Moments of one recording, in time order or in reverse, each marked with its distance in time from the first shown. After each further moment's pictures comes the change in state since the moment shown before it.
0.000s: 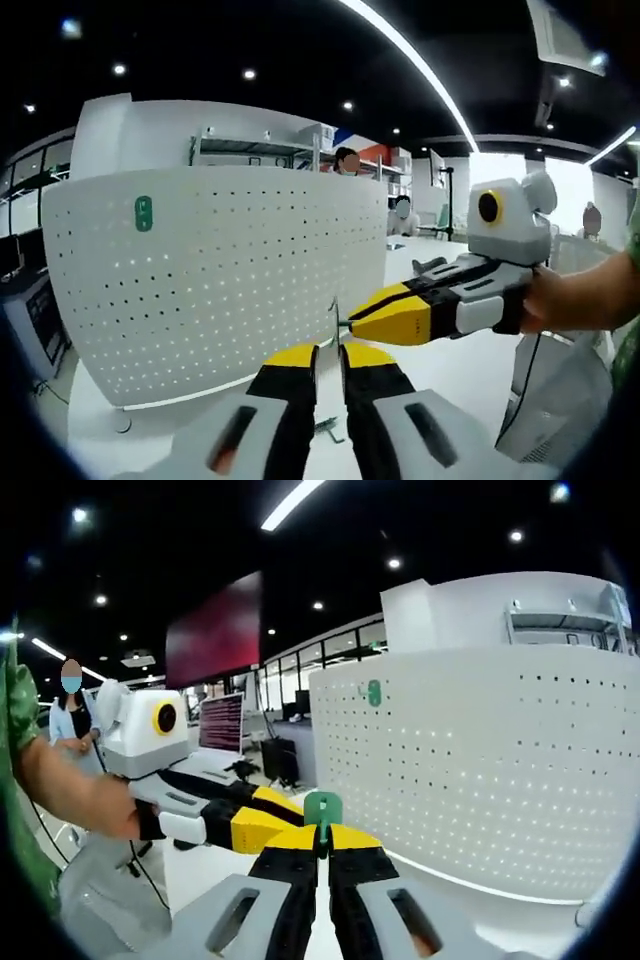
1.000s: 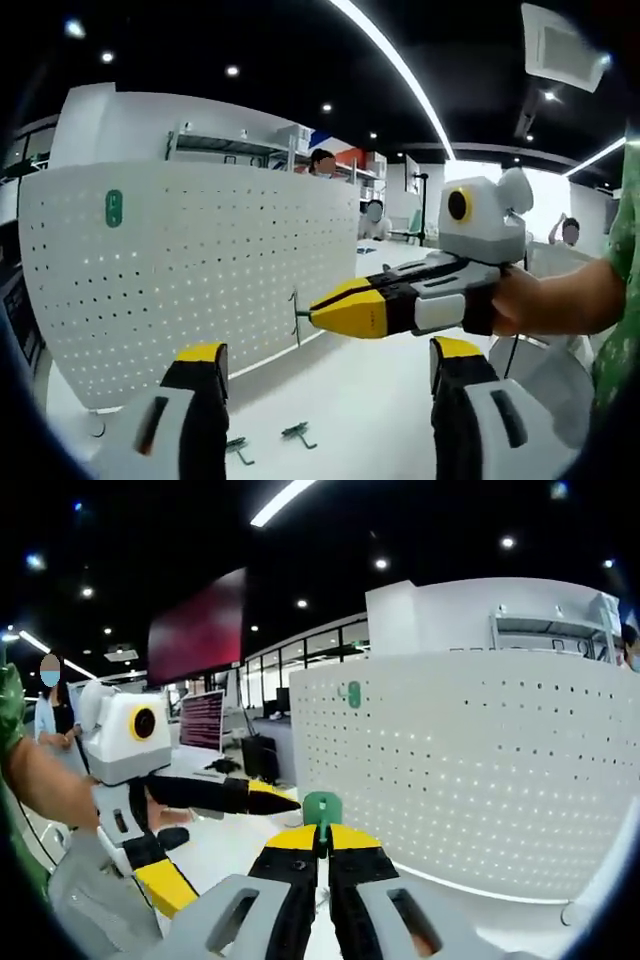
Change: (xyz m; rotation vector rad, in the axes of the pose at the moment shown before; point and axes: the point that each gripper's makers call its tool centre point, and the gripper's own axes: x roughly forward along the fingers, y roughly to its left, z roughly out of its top) left arm 0.006 -0.025 0.003 -0.032 -0.015 -0.139; right arm 0.001 -0.012 0.003 -0.013 0.013 -0.074
